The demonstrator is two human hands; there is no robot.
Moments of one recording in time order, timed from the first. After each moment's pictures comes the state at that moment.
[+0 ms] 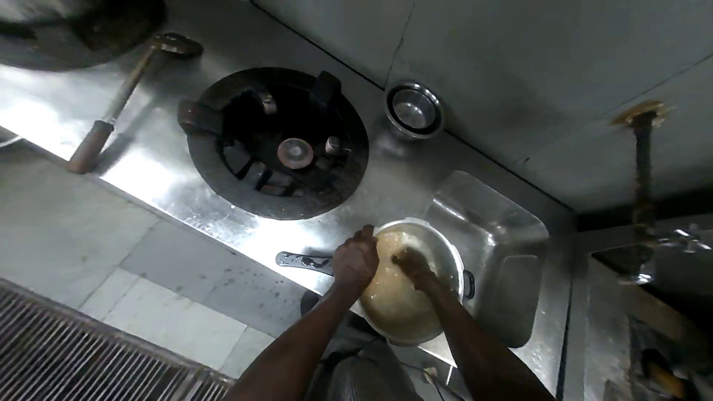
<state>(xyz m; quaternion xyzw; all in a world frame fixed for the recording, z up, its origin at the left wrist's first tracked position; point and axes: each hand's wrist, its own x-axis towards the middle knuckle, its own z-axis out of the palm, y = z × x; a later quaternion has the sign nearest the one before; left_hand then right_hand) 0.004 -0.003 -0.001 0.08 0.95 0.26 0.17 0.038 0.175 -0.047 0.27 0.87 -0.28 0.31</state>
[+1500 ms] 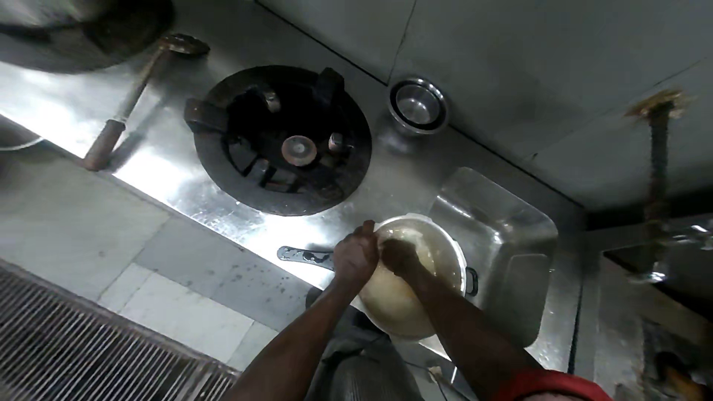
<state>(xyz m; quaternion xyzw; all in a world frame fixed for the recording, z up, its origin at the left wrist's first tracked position) 0.004 -0.001 -0.001 0.08 0.95 0.25 0.17 0.010 0.140 -0.056 0.06 0.92 -0.06 0.38</state>
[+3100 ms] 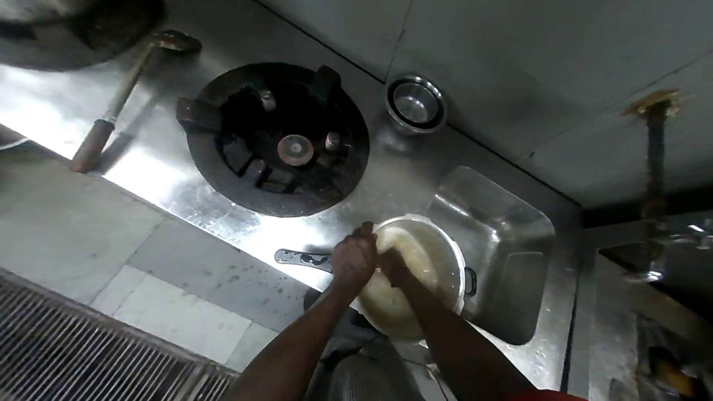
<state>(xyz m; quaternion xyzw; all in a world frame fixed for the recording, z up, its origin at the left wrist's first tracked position) 0.002 0.000 0.001 0.08 0.95 0.25 0.18 0.027 0.129 -0.067 0.15 0.88 -0.21 0.40</state>
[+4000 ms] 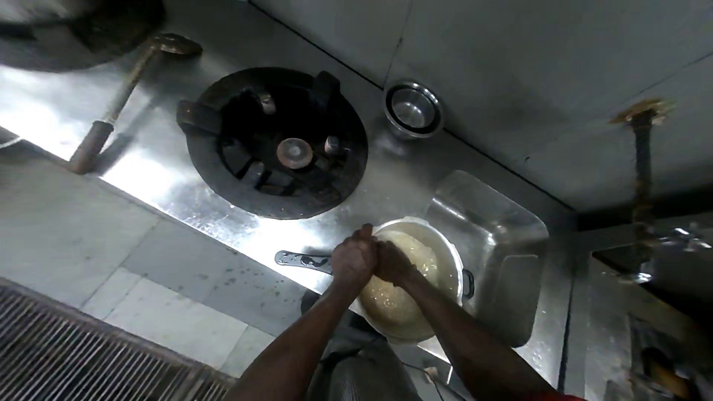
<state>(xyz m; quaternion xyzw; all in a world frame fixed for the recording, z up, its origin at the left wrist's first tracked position) 0.001 -0.001 0.004 0.07 0.95 0.24 0.20 0.016 0.128 -0.039 -0.01 0.93 -0.14 0.34</state>
